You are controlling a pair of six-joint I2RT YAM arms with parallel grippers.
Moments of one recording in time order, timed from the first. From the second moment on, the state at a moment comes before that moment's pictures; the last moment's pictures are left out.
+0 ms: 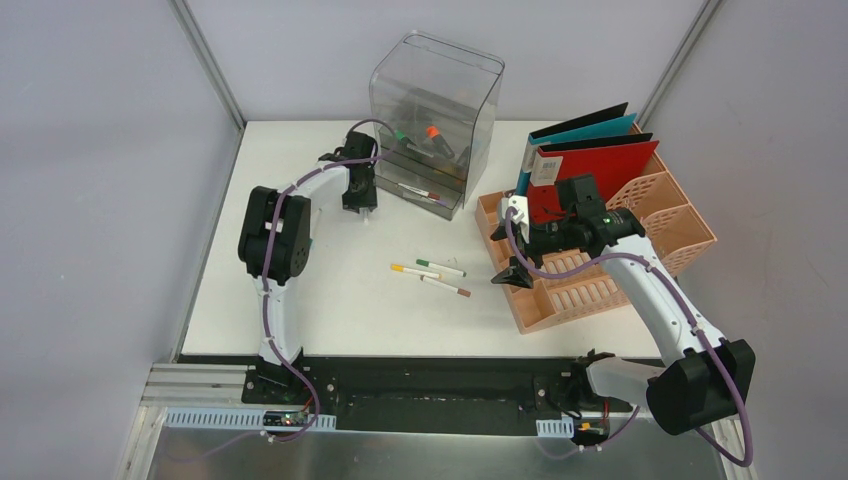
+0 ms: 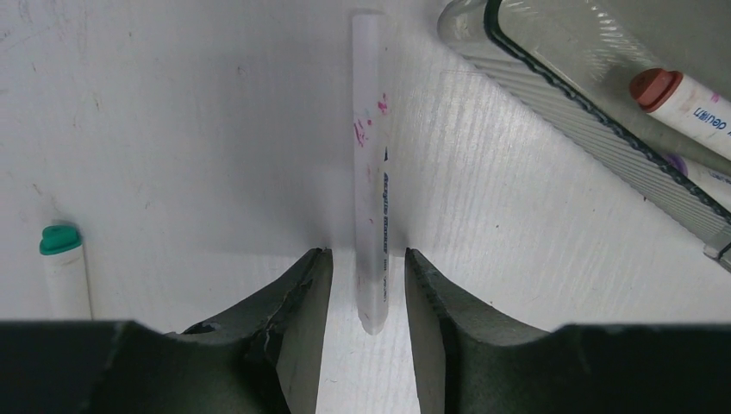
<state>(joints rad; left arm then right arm) -0.28 2.08 1.53 -0.56 -0.11 -0.36 0.33 1.20 1.07 -0.89 -0.95 -0.97</state>
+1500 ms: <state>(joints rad) -0.30 1.56 0.91 -0.23 -0.10 -0.46 0.33 1.20 1.08 -0.89 -0.95 -0.98</state>
